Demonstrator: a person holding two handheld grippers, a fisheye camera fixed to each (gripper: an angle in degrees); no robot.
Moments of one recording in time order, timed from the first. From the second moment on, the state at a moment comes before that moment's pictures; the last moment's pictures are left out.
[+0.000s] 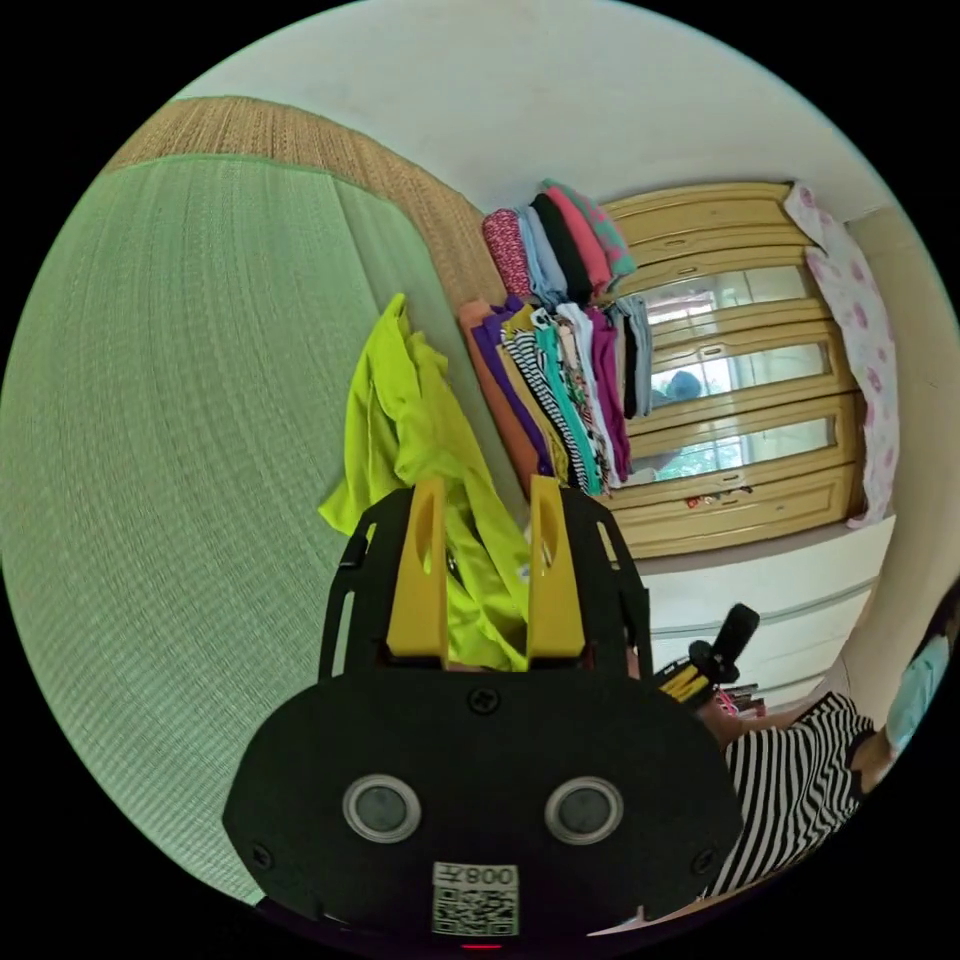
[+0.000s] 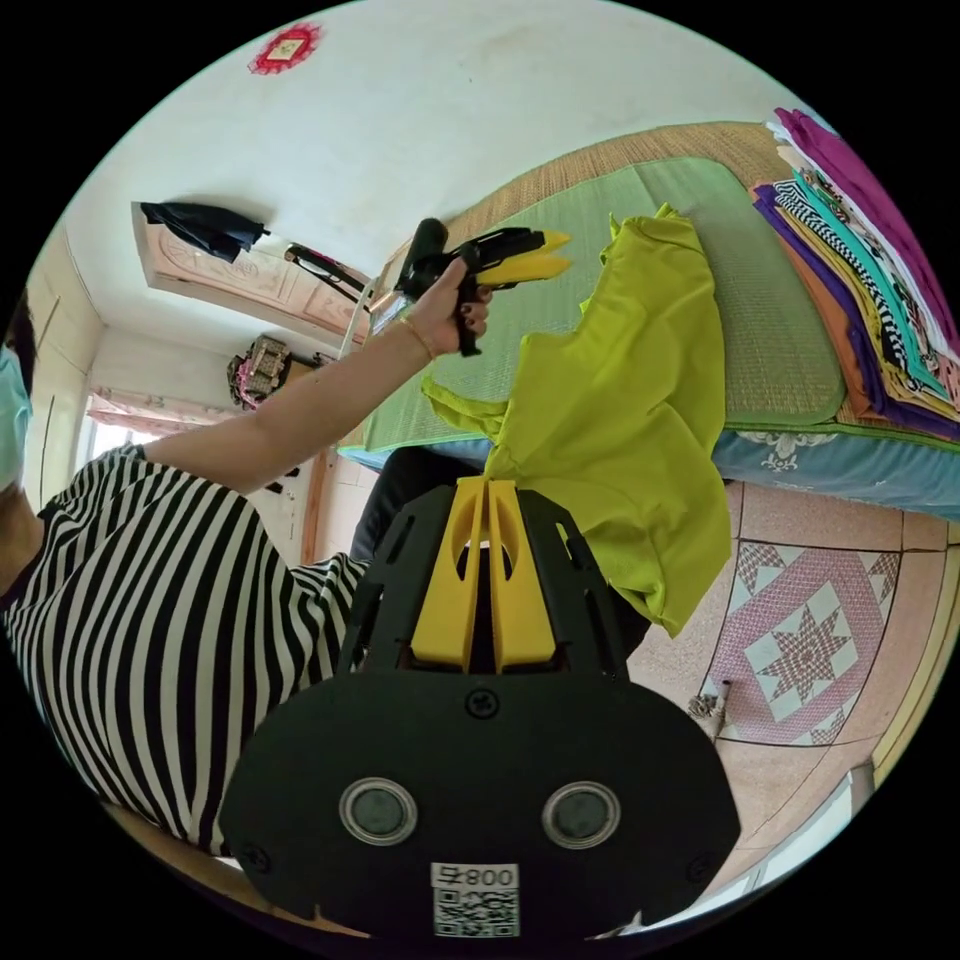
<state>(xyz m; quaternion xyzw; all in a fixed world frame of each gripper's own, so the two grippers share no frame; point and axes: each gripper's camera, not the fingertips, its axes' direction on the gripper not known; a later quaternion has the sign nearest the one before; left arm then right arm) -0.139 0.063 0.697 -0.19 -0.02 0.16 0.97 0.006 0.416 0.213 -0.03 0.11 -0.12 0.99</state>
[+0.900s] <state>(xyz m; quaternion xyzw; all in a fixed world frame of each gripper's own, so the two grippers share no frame) 0.126 0.164 0.540 -0.05 0.12 0.21 0.97 -0.100 0.523 0.170 0.08 0.13 -0.20 0.97</state>
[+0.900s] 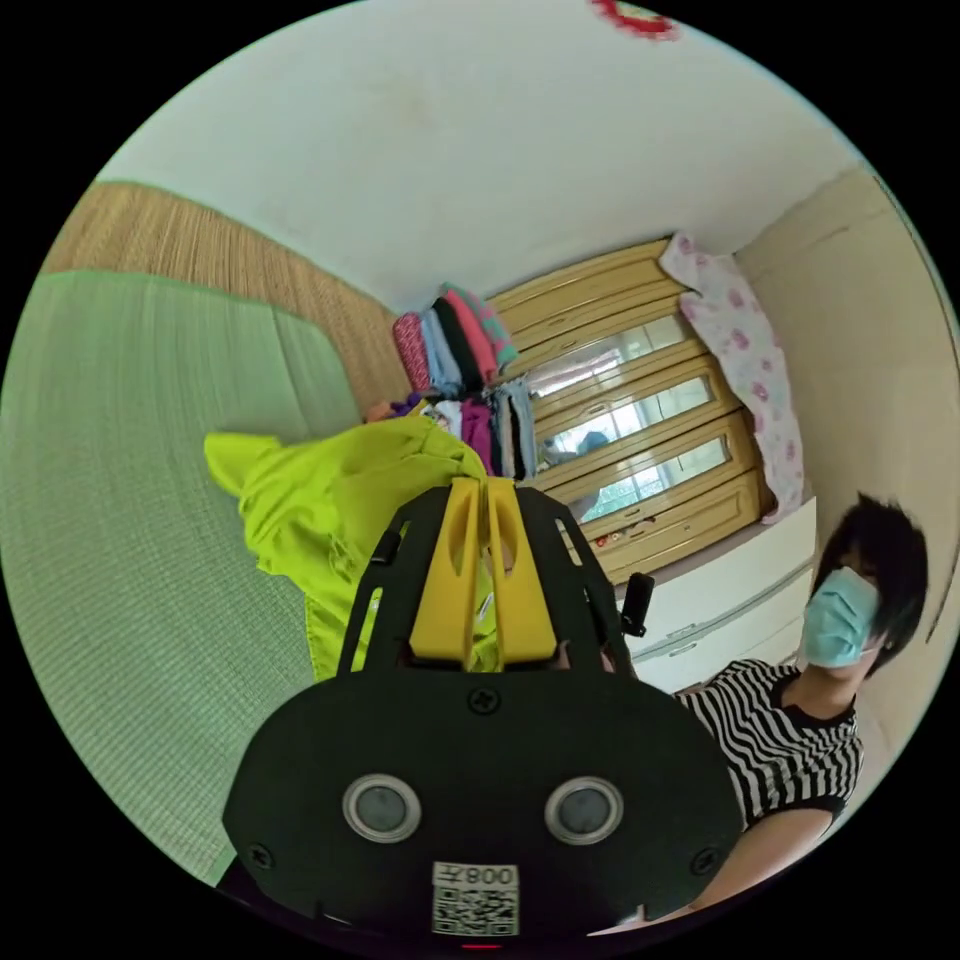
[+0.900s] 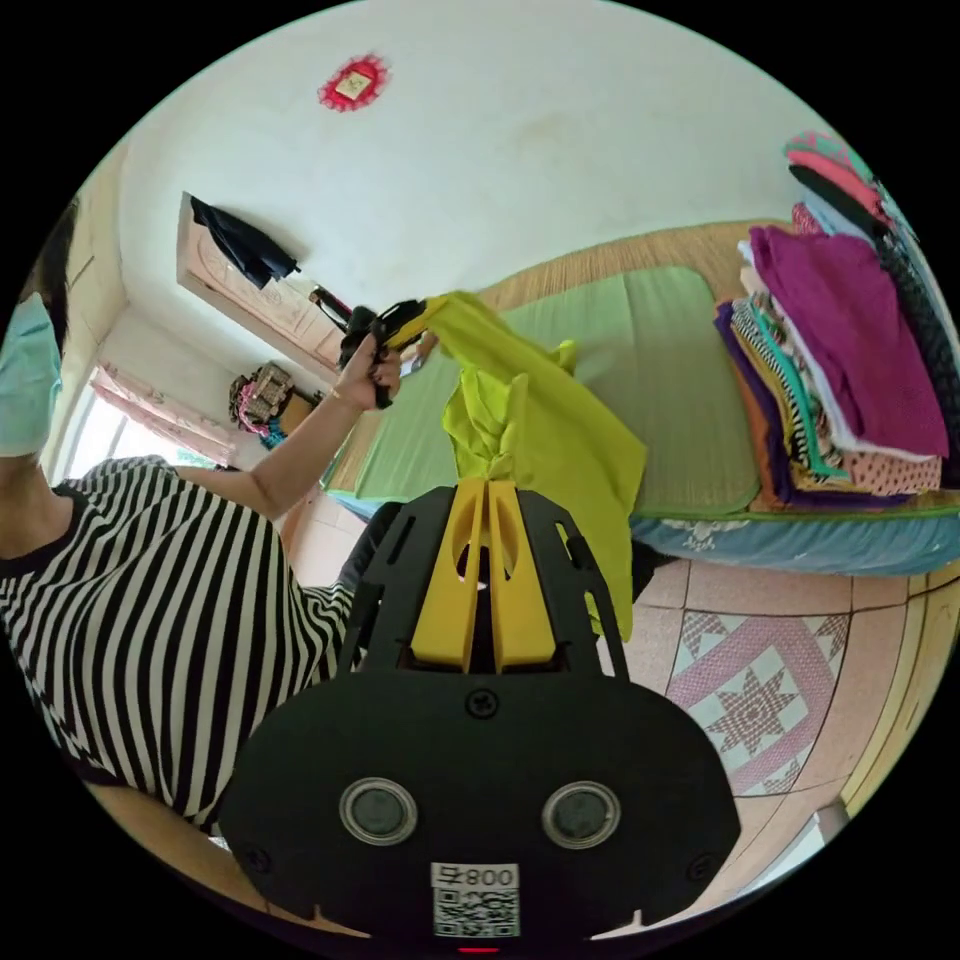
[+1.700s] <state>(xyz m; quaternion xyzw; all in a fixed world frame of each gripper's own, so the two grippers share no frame) 0.490 0.504 0.174 0.32 0.05 0.57 0.76 -0.416 0.694 0.095 0.36 0.13 -0.53 0.76</state>
